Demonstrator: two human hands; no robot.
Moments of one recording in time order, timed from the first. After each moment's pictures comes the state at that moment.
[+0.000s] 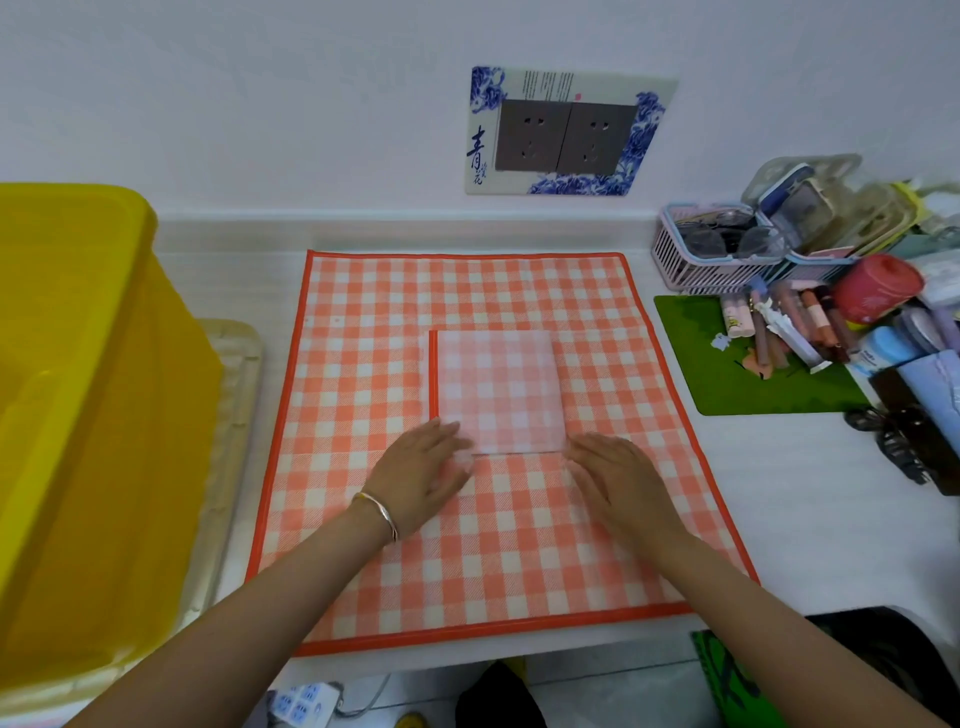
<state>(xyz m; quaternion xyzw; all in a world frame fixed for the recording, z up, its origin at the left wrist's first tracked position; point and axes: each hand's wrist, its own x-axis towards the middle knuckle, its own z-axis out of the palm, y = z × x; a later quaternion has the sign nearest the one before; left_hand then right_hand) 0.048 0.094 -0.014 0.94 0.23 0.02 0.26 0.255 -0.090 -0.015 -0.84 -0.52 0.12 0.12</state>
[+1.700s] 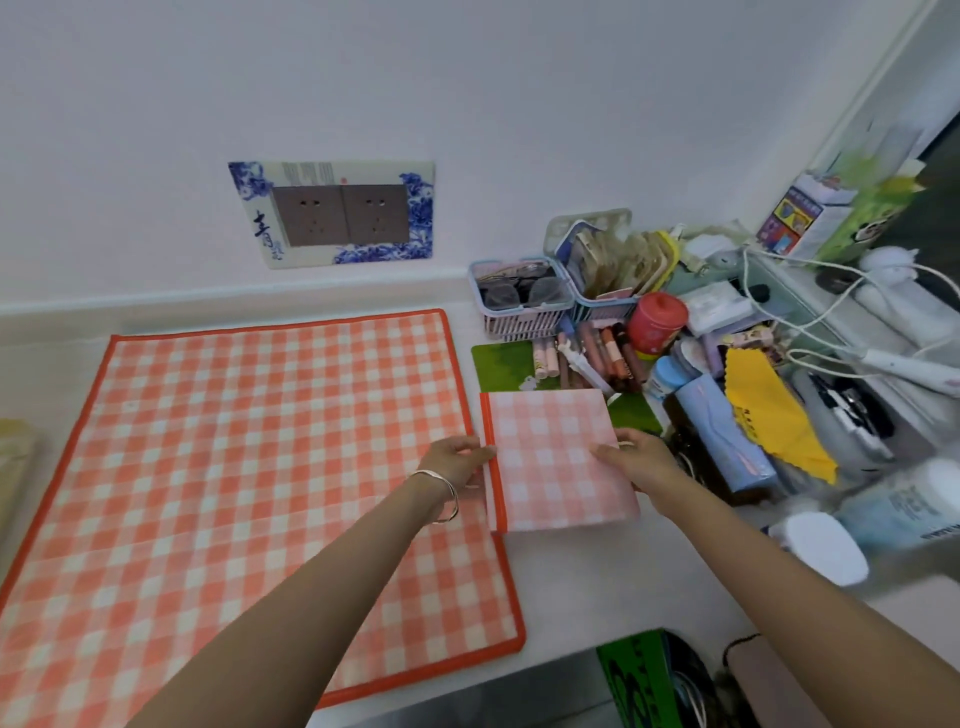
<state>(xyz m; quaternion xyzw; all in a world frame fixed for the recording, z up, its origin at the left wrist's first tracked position) 0.322 -0.051 0.044 0.53 0.43 0.05 0.73 0.494 -0.215 0.047 -0.82 -0.08 0.33 0.46</state>
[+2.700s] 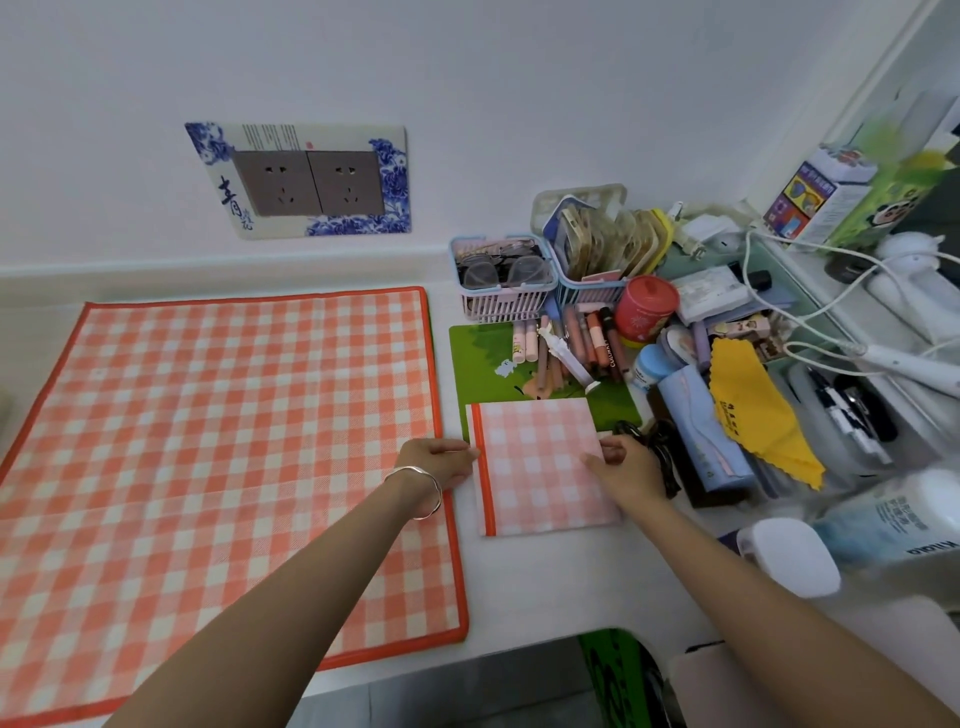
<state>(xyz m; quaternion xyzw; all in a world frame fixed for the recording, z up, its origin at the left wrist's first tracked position) 0.339 -0.074 0.009 0.51 0.49 0.09 0.70 0.518 -0.244 -0.001 -0.89 -0.15 0.23 0.35</state>
